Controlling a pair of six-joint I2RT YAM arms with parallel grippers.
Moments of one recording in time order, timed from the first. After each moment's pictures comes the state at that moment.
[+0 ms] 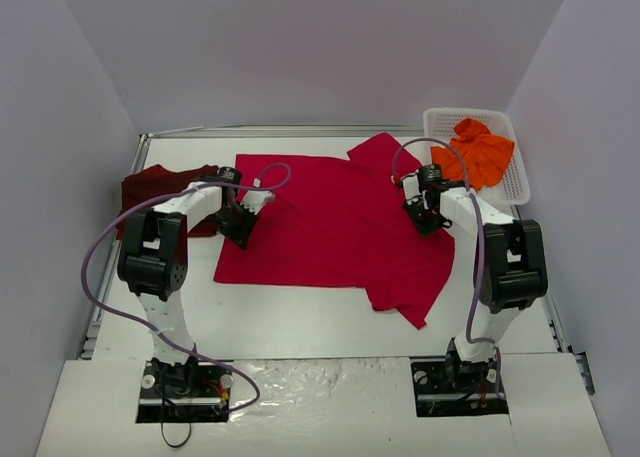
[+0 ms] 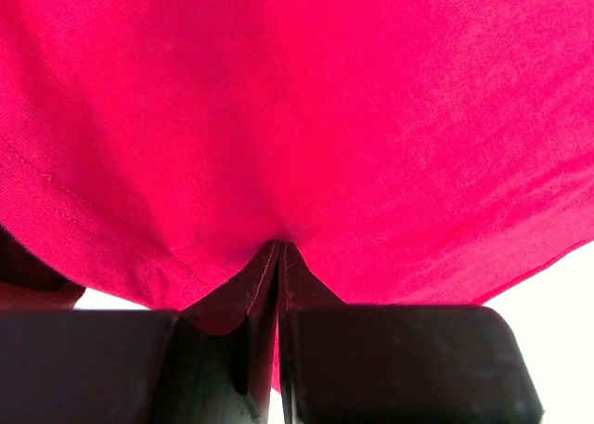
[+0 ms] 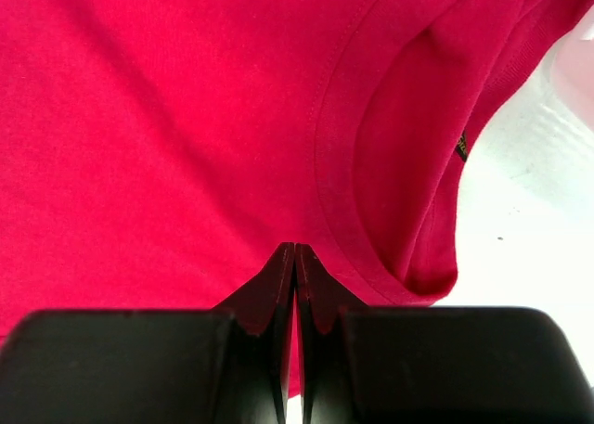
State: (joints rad) left arm -0.20 1.92 1.32 -0.77 0.29 0.45; right arm 0.13 1.76 1.14 -0.59 0.00 -0.33
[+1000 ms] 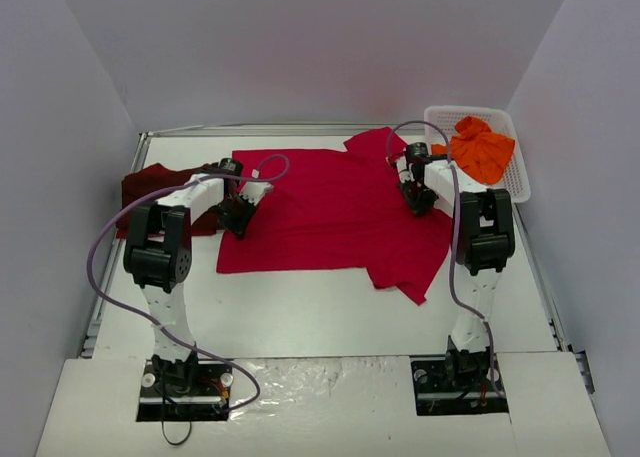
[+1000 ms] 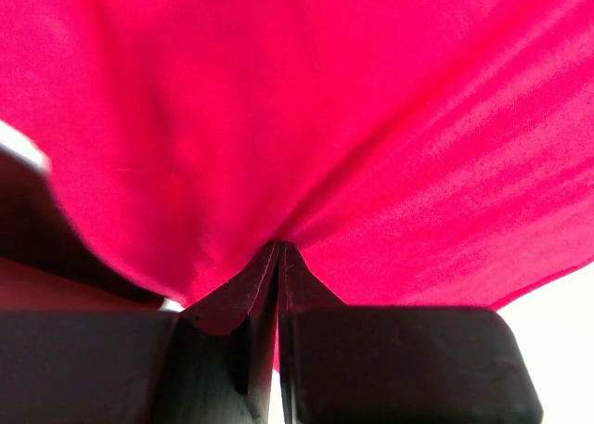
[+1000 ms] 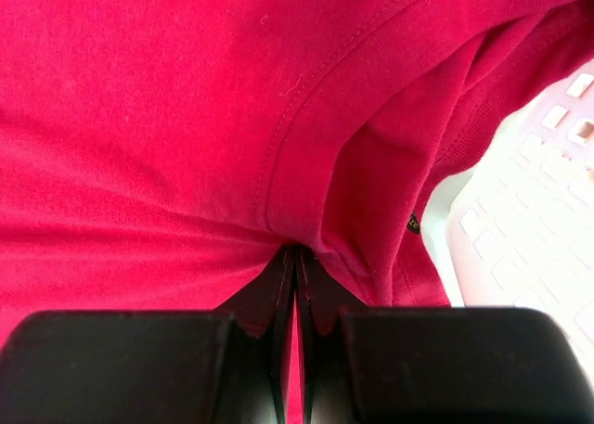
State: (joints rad) left arm -0.19 1.97 1.41 -0.78 0.22 0.42; right arm 0.13 2.11 1.53 -0.69 0.13 -0.29
